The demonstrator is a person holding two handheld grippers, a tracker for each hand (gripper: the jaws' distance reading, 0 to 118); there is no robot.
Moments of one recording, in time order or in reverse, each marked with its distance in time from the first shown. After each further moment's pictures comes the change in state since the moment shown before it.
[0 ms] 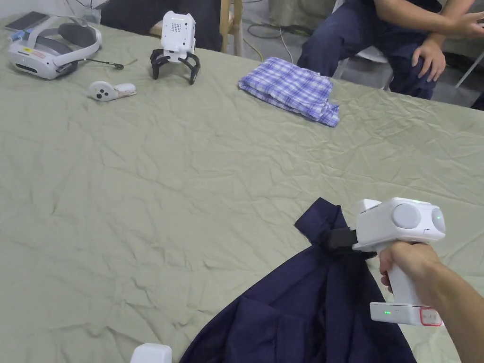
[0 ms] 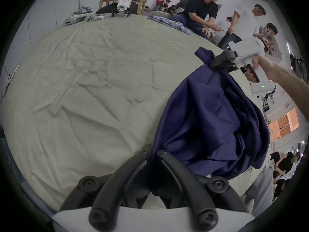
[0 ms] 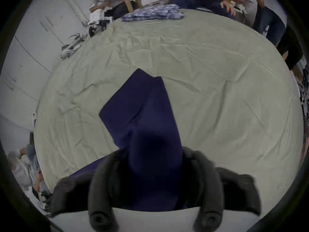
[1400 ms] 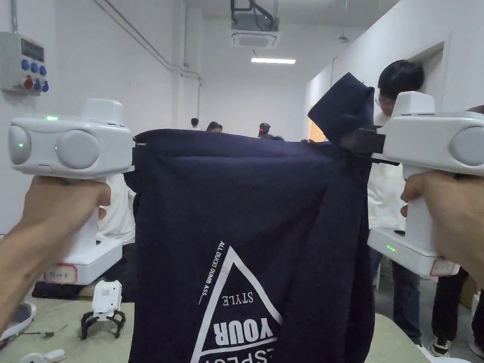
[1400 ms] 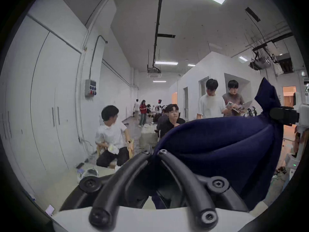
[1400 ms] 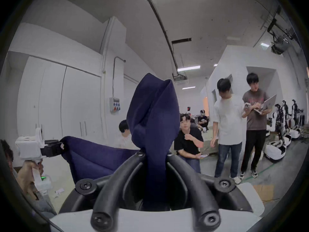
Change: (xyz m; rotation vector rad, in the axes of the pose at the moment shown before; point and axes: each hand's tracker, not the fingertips) left arm 0.182 0.381 0.453 1.022 0.004 -0.330; right arm -0.097 -0.055 0.671 1.325 -0.164 0.068
